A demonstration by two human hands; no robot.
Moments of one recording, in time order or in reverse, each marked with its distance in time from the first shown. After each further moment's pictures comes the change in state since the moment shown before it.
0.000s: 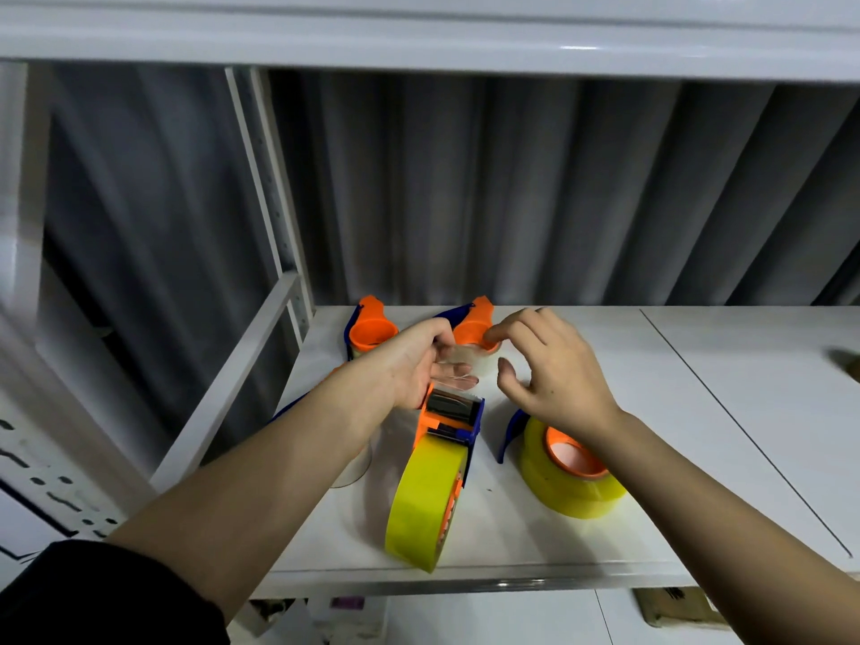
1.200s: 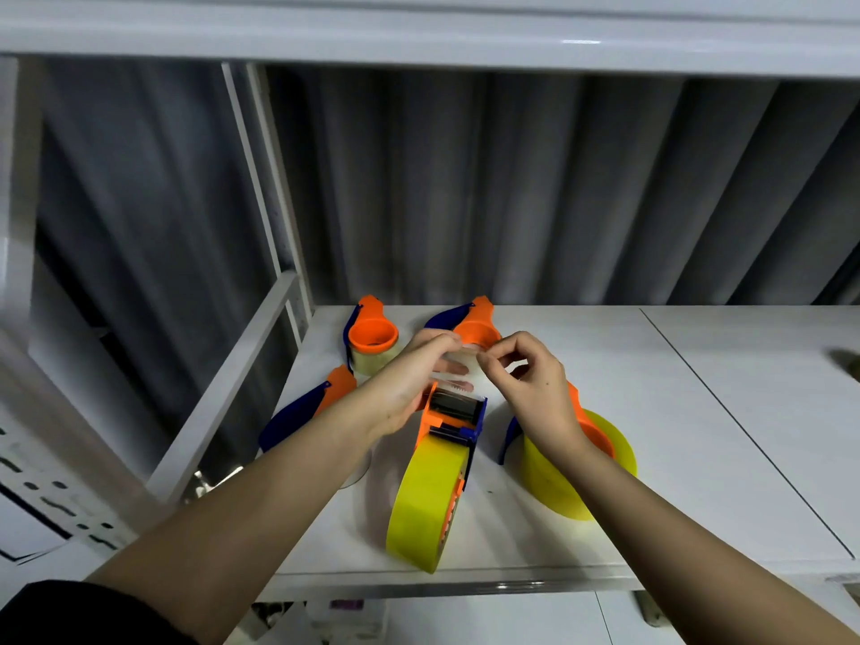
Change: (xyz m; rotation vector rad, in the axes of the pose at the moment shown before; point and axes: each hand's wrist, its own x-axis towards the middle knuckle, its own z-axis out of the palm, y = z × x) left_hand 0.017 -0.025 -0.009 0.108 0.063 0.400; right_hand -0.010 -0.027 0.027 0.782 0.079 0.688
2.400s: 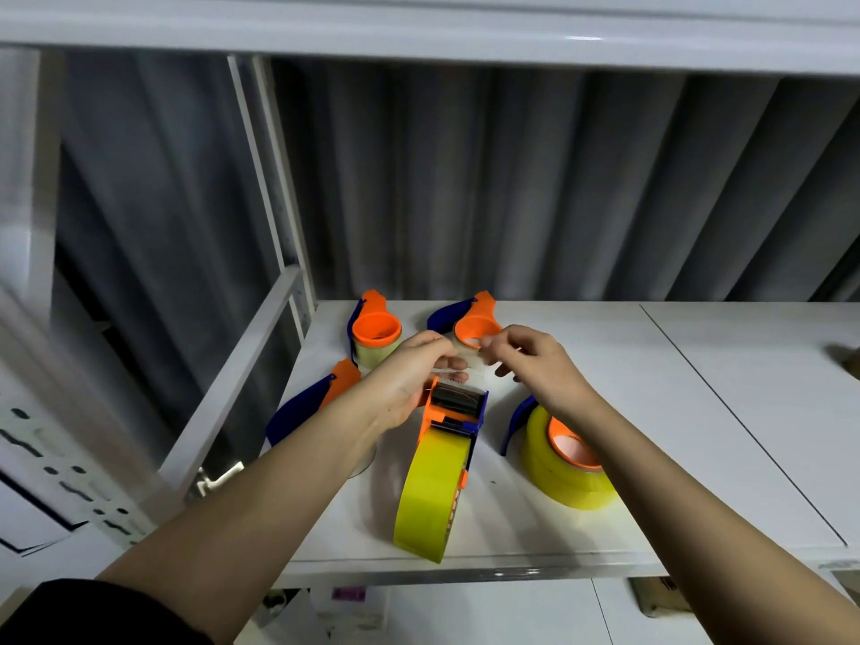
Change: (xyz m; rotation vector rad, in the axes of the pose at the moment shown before) left_hand -0.005 -0.002 -0.007 -0.077 0.031 -0.049; right_hand 0.013 -0.024 -0.012 -0.075 -0.267 0.193
